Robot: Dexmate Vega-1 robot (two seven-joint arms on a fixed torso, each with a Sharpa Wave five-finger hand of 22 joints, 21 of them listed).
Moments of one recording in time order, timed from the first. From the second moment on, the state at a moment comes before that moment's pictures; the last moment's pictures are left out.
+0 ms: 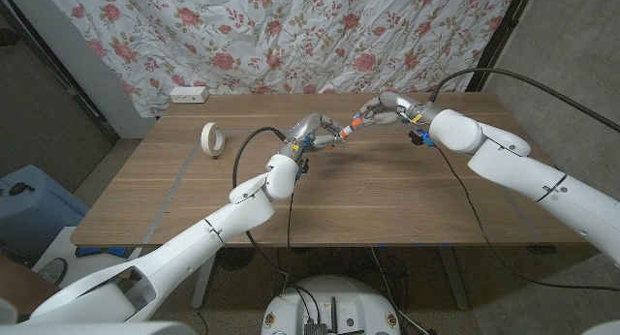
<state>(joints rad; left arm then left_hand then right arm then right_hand) 0.76 0.52 0.73 -1.76 0.34 0.23 0.37 0.94 -0.04 0.36 -0.17 0.18 1.08 -0.15 0.19 0.17 1.18 -0.16 0.19 0.19 0.54 -0.05 0.18 0.16 0.26 -0.04 0.19 0.17 -0.71 -0.91 -0.55 -1.97 -0.10 -0.24 0.14 1.00 0.02 0.27 -0.15 0.20 0.88 -0.22 0.43 0.20 1.06 -0.22 0.22 0.25 0.50 -0.05 0.43 0.27 0.43 0.01 0.18 0.16</state>
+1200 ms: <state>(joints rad) 0.76 0.51 0.73 -1.75 0.35 0.23 0.37 0.94 -0.04 0.36 -0.17 0.18 1.08 -0.15 0.19 0.17 1.18 -0.16 0.19 0.19 0.54 -0.05 0.18 0.16 0.26 -0.04 0.19 0.17 -0.72 -0.90 -0.55 -1.96 -0.11 -0.24 0.13 0.99 0.03 0.27 -0.14 0.20 0.88 -0.22 0.43 0.20 1.06 -0.22 0.21 0.25 0.50 -0.05 0.43 0.27 0.43 0.01 0.18 0.16</state>
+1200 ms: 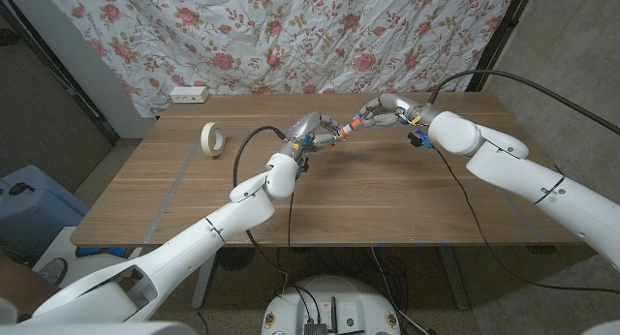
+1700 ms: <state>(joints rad) 0.75 0.51 0.73 -1.75 0.35 0.23 0.37 0.94 -0.04 0.36 -0.17 0.18 1.09 -0.15 0.19 0.17 1.18 -0.16 0.19 0.19 0.54 -0.05 0.18 0.16 0.26 -0.04 0.19 0.16 -0.71 -0.89 -0.56 -1.95 -0.11 -0.24 0.13 0.99 0.03 0.26 -0.15 0.20 0.88 -0.22 0.43 0.20 1.05 -0.22 0.21 0.26 0.50 -0.05 0.44 0.27 0.43 0.01 0.18 0.16</state>
